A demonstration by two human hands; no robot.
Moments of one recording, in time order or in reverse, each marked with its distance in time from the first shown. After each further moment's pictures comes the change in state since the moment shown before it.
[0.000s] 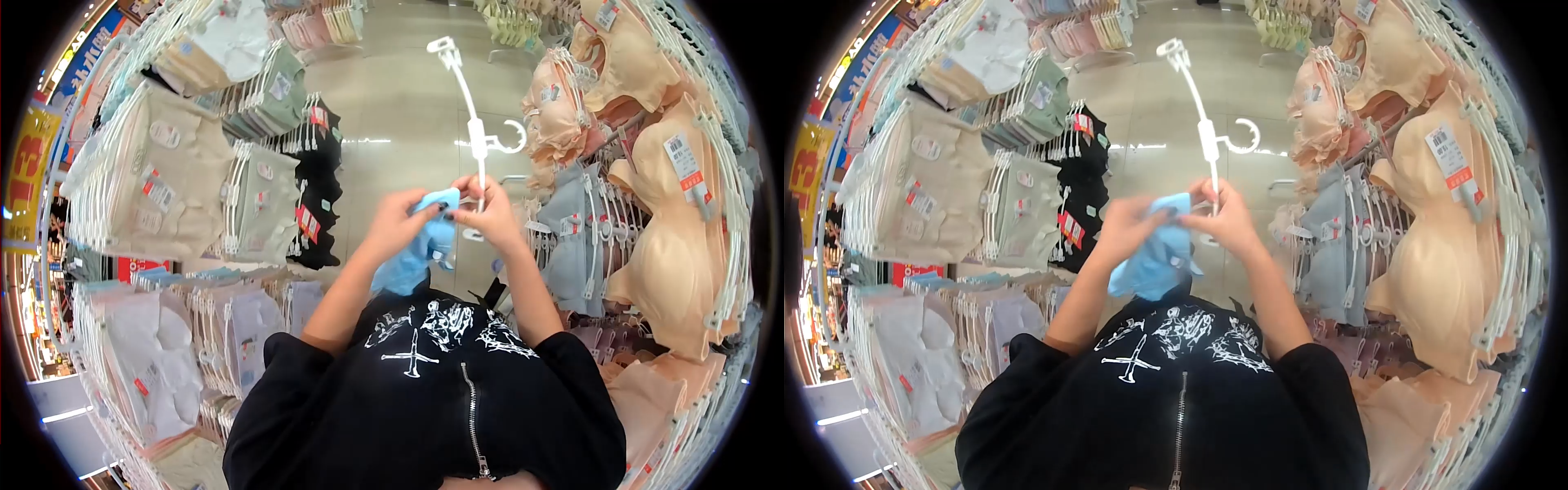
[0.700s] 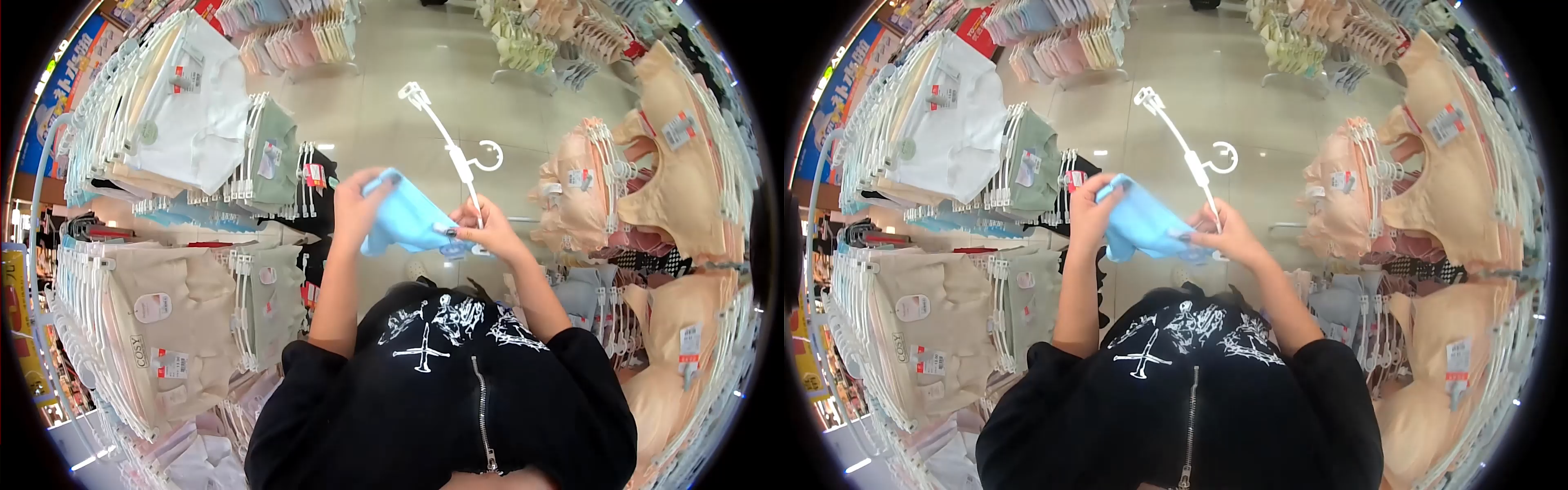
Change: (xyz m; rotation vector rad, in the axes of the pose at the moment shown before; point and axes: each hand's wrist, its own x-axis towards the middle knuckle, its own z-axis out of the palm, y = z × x) left_hand 0.242 -0.066 -0.155 -0.243 0.335 -0.058; right_hand 0.248 0.016 -0.045 -0.076 -0.144 0.301
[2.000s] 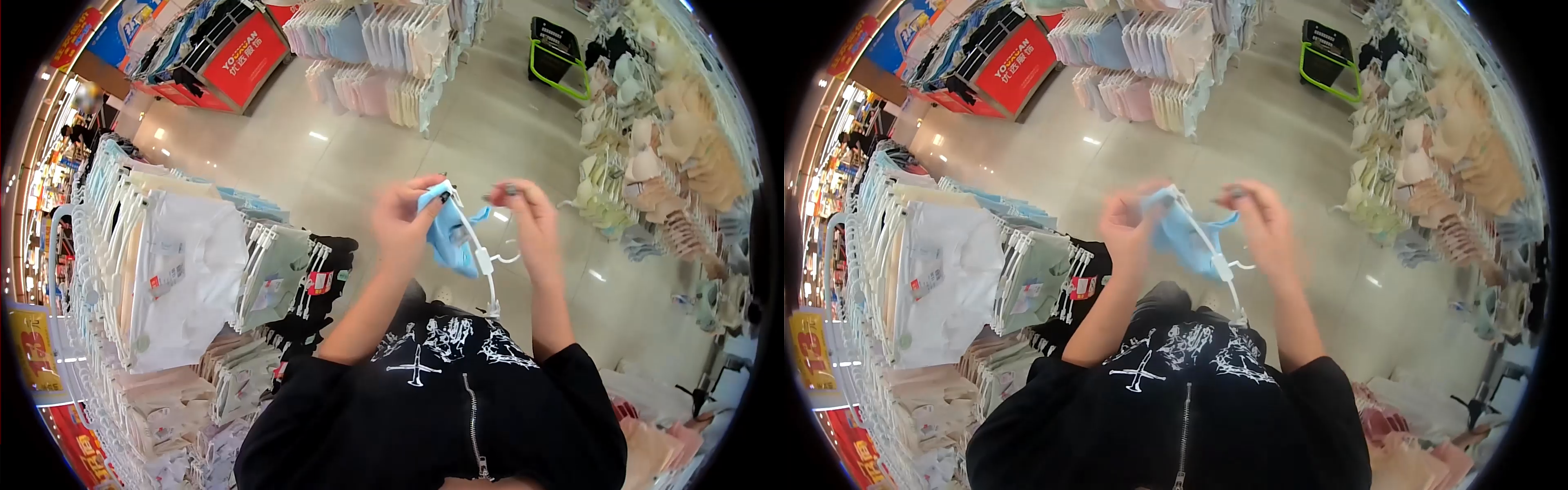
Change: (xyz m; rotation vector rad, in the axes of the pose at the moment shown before) left_hand 0.422 0.045 0.066 -0.341 0.507 0.320; right_hand 0.431 -0.223 -0.174 -0.118 0.015 -0.419
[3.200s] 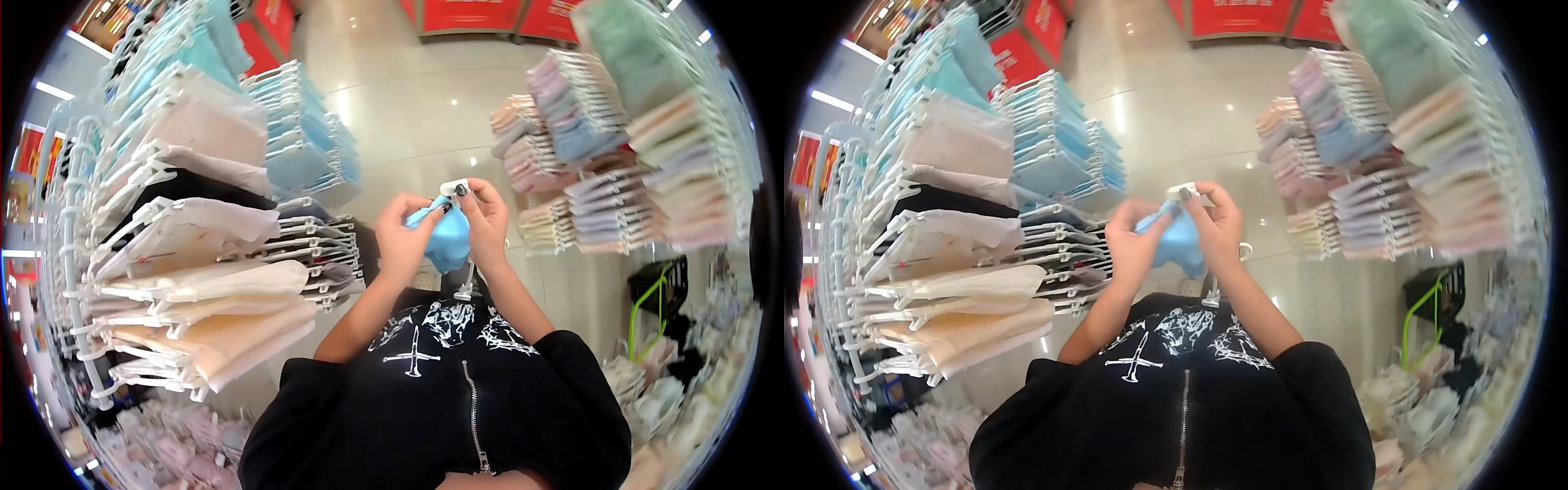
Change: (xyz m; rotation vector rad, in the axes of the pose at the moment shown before) left_hand 0.254 0.005 -0.248 0.530 0.924 0.010; right_hand 0.310 0.161 0.366 0.382 -0.783 0.403
